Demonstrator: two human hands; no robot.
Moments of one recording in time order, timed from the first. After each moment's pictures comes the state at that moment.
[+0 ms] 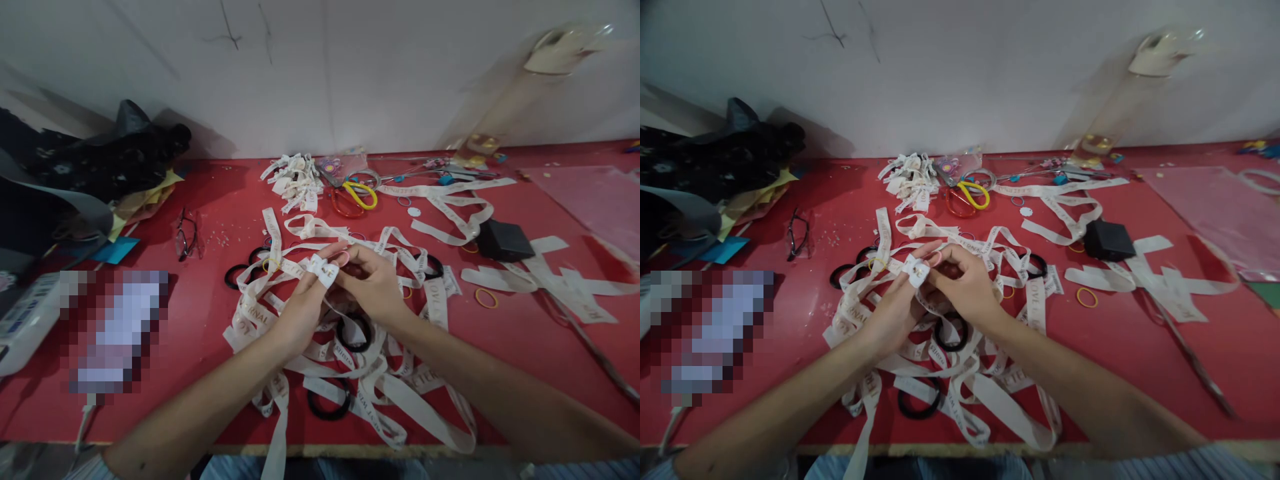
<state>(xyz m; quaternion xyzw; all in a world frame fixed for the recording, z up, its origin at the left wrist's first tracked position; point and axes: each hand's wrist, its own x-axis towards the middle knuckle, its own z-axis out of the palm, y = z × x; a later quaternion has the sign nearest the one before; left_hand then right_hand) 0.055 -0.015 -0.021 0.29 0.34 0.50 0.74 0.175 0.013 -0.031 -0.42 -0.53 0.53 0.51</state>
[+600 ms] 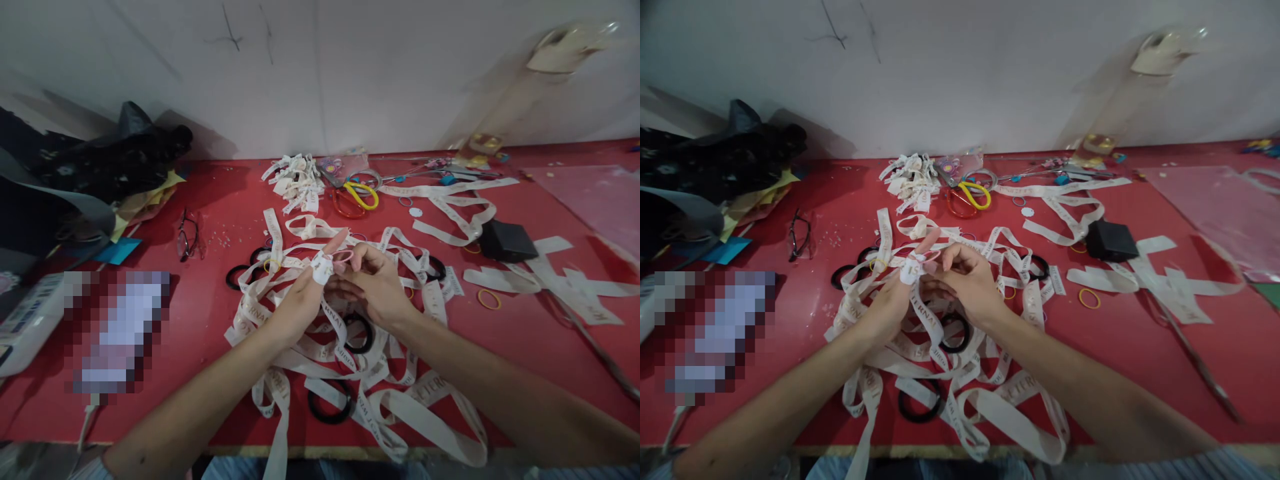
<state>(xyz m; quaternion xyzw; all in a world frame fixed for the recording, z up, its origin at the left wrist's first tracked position) 0.047 -0.005 -0.029 0.39 0.38 0.46 0.70 0.170 0.016 -0.031 -0.30 -0.35 0.70 0.55</state>
